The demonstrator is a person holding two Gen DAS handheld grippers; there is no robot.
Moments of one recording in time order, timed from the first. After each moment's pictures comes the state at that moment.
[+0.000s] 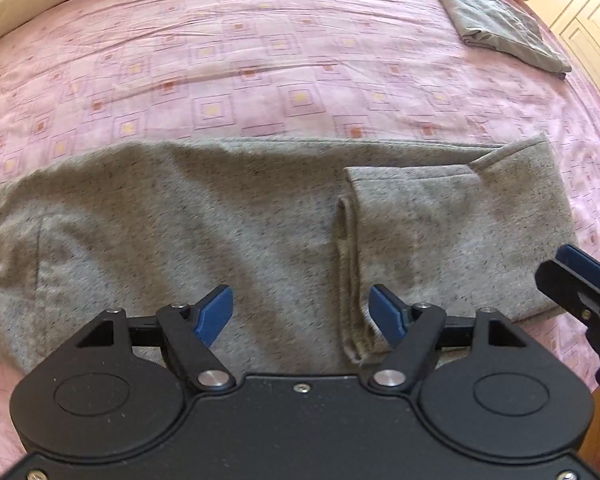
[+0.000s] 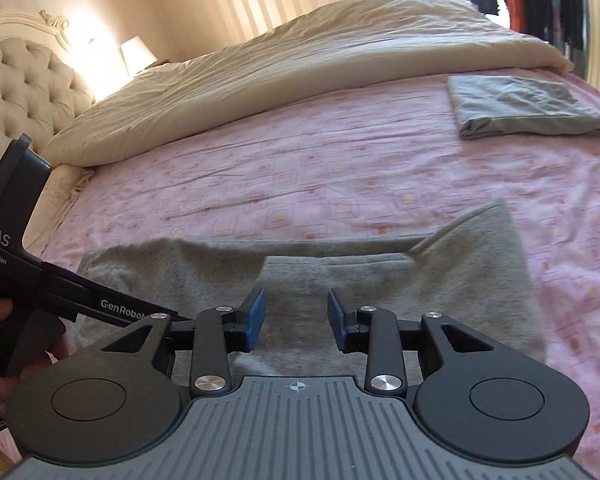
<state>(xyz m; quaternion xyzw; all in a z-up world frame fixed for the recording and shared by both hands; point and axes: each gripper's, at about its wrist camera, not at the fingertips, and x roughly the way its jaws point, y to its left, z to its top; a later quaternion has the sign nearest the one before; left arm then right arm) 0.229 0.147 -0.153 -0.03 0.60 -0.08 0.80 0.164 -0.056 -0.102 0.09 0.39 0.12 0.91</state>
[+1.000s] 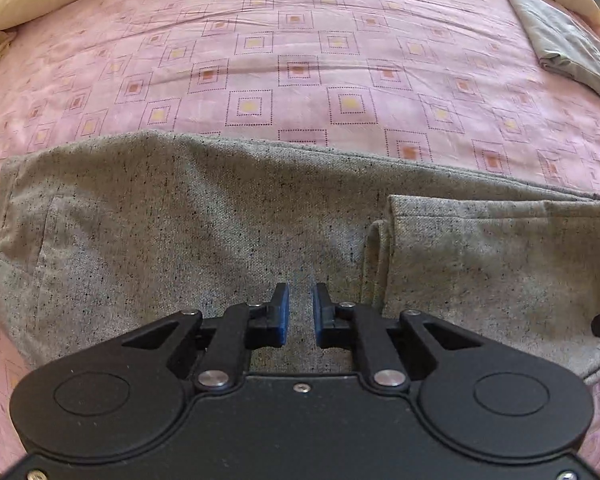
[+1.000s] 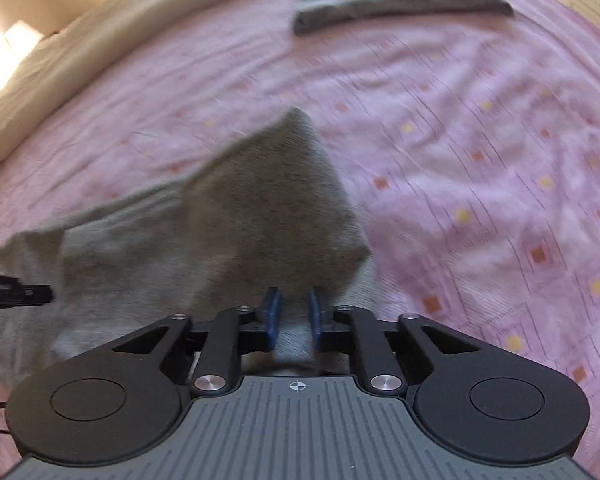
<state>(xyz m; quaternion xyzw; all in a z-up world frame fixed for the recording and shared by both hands) 0.237 0.129 -0.170 -0.03 0.59 0.04 0.80 0.216 -0.182 -0.186 0.15 0.53 0.02 0.84</state>
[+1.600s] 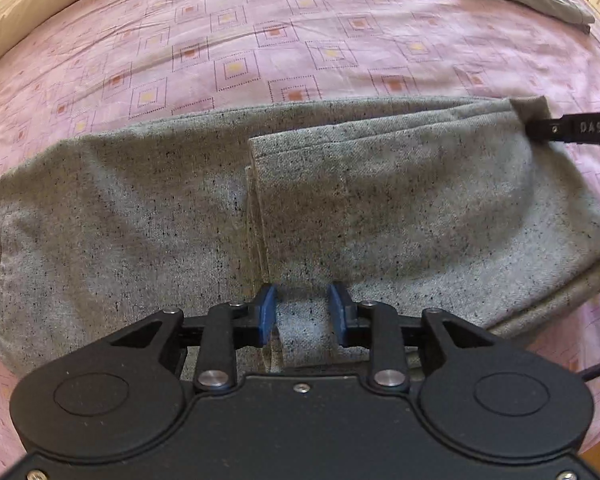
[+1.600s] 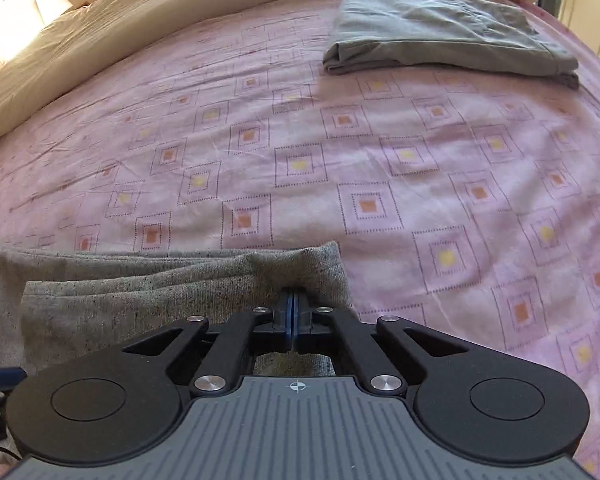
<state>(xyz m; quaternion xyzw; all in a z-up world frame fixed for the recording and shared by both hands) 0.216 0.061 -0.181 0.04 0.61 -0.02 0.79 0.309 -0.169 -0.186 0.06 0.52 0.09 0.85</state>
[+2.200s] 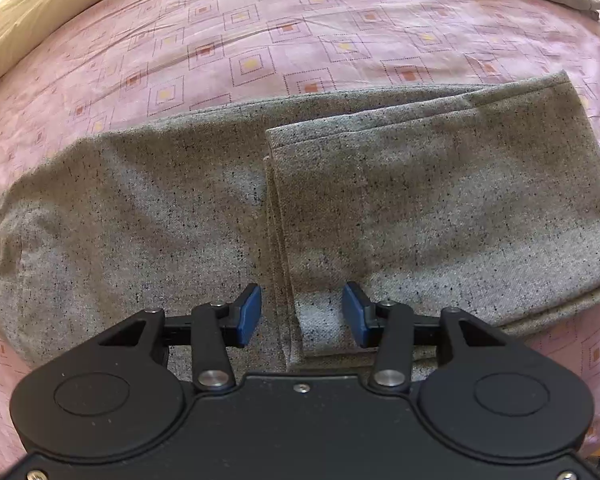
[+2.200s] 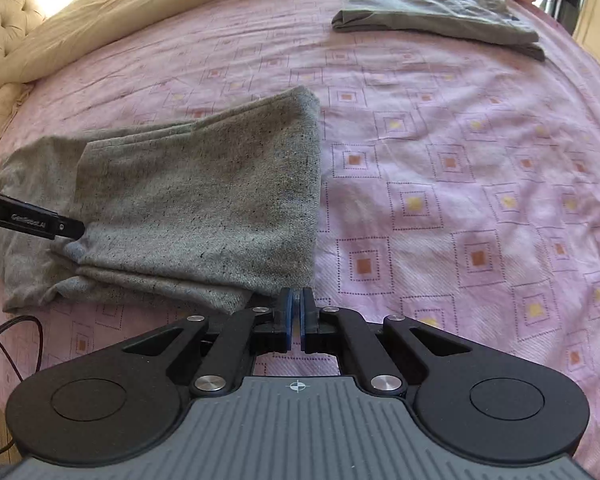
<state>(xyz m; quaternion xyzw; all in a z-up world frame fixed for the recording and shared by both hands) 0.209 0.060 -0.179 0.07 0.61 0.00 0.79 0.163 -0.198 -0.154 0.01 0.51 0.13 0.85</state>
